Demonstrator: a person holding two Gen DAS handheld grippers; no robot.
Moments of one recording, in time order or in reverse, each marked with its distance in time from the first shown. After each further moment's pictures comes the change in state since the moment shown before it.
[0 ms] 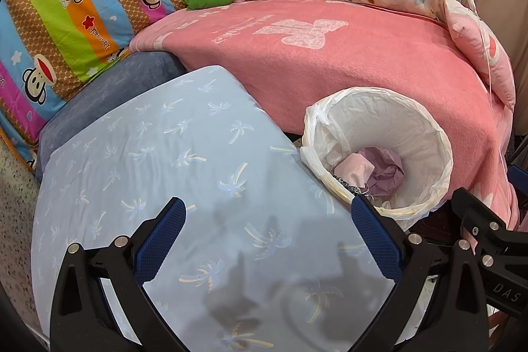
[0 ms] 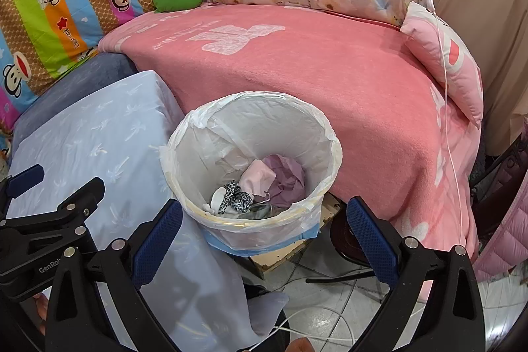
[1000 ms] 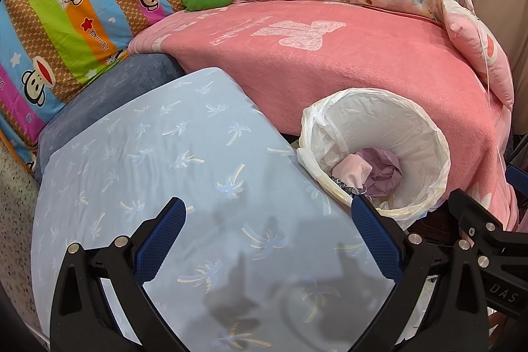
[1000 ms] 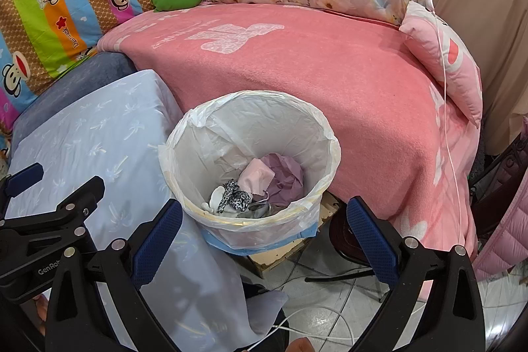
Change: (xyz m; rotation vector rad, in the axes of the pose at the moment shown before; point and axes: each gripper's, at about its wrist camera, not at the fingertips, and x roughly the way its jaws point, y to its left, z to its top) left arm 0.000 -0.003 -0.002 0.005 -0.002 -0.003; right arm 0.001 -0.001 0.001 0.000 0.001 0.000
